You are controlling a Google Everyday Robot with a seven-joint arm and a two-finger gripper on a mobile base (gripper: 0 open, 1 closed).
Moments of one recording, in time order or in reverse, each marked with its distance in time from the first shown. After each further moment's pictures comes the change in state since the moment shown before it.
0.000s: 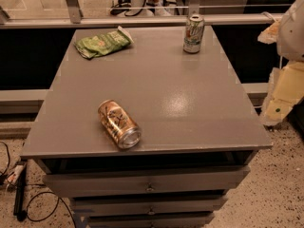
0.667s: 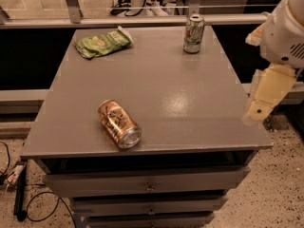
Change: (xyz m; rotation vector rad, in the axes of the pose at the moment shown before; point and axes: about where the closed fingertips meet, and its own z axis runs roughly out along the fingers) arm -0.020 0.003 0.010 0.003 -0.022 0.011
